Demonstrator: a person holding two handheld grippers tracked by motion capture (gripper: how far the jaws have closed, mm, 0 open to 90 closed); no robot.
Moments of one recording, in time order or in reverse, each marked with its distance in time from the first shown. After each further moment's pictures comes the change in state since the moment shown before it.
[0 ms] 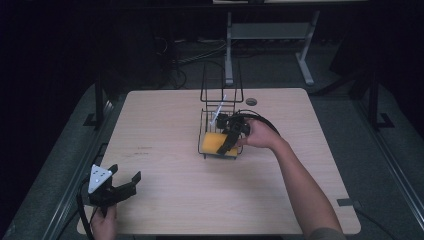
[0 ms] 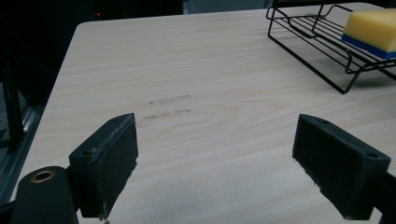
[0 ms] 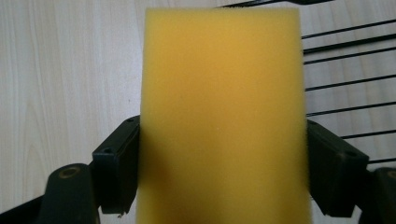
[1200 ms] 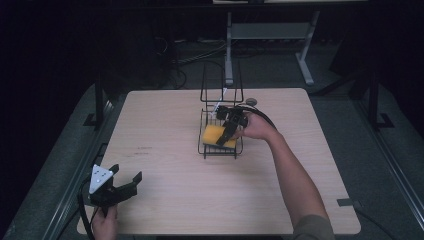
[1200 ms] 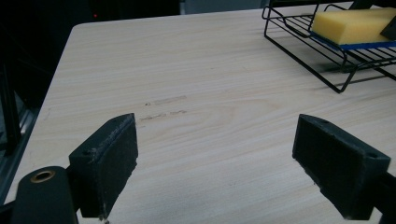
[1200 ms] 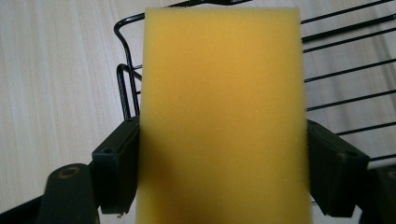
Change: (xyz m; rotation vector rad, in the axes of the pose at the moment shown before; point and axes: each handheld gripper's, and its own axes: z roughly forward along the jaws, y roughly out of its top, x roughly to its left) left arm -0.002 0.000 0.001 -0.008 -0.012 0.001; right arm -0.041 0.002 0.013 -0.014 -0.007 0.076
